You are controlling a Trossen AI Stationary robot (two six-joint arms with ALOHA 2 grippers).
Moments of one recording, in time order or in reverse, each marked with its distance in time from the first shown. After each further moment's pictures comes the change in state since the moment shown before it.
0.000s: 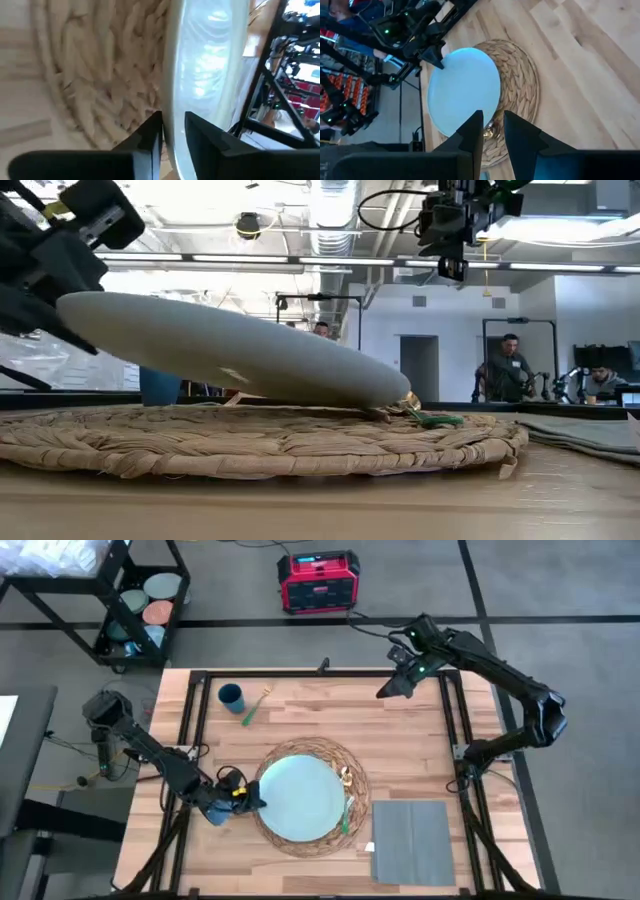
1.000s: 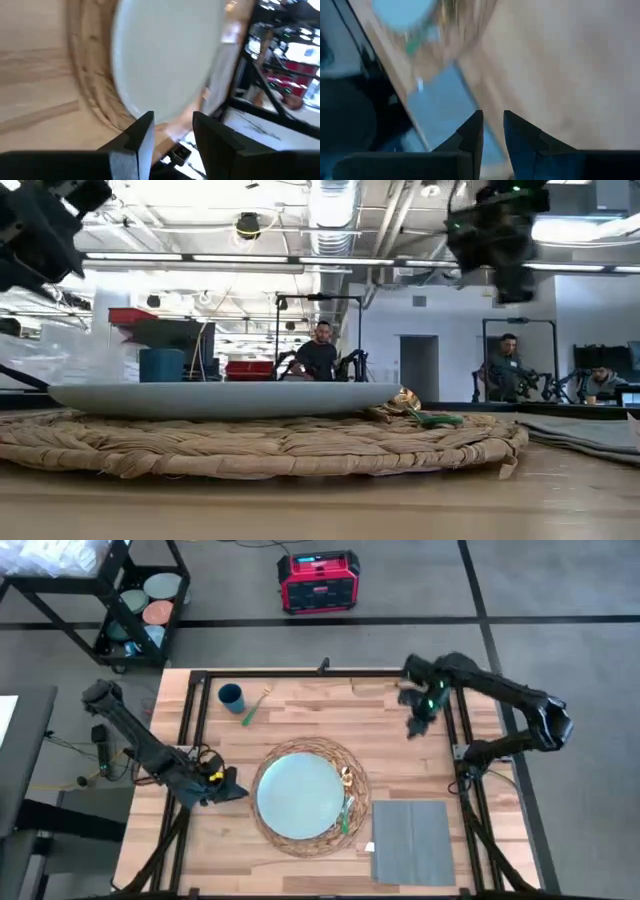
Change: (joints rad) left arm -0.044 -0.491 0.000 -0.346 -0.011 0.083; right arm 0.164 -0.111 -0.318 -0.400 0.268 -0.062
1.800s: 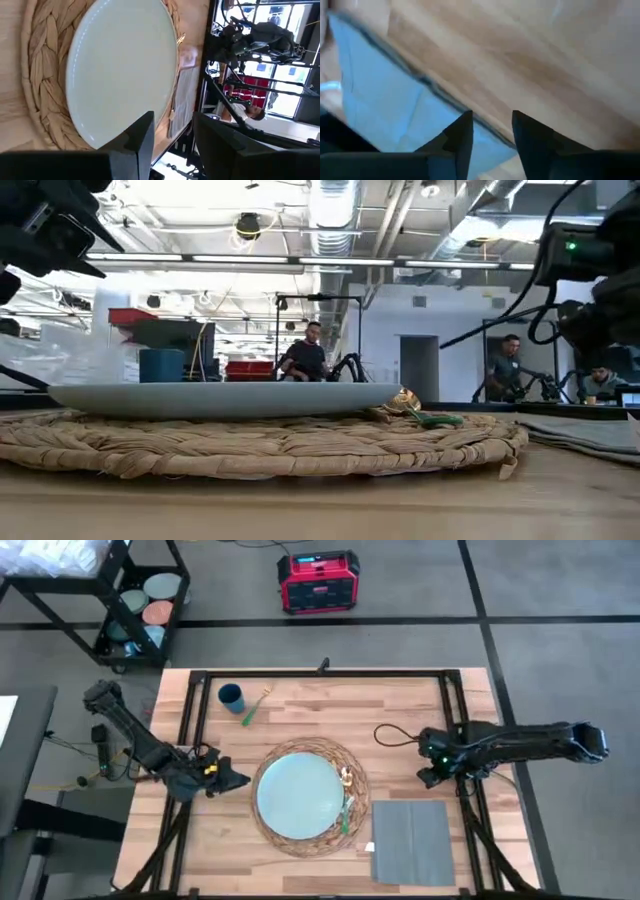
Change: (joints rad) left arm 0.000 -0.032 0.000 0.021 -0.204 0.054; right arm 0.466 -0.476 -0.665 0.448 0.148 0.985
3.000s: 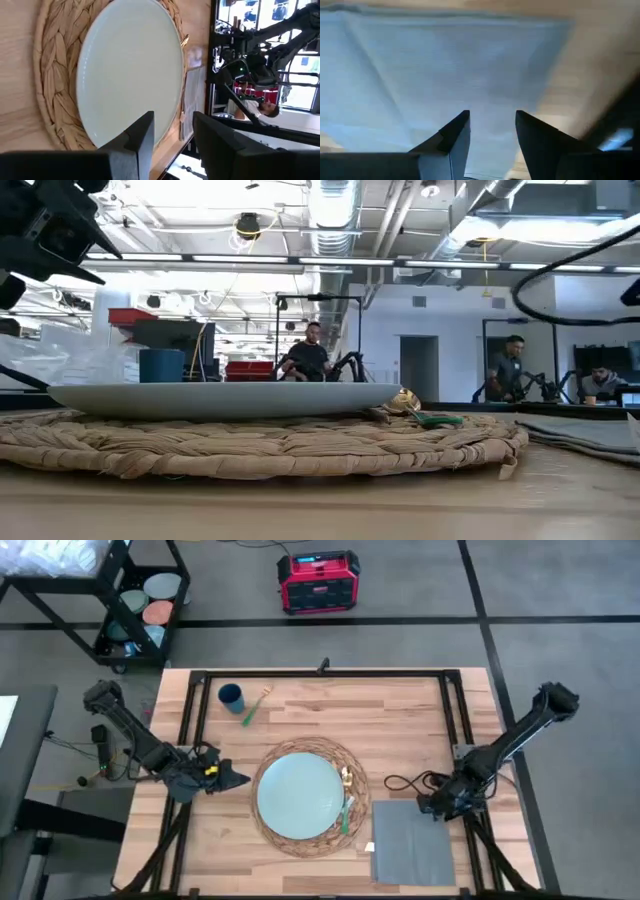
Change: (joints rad) left arm 0.000 -0.001 0.000 -0.035 -0.001 0.070; right arm 0.809 0.185 -0.021 0.391 0.150 1.323
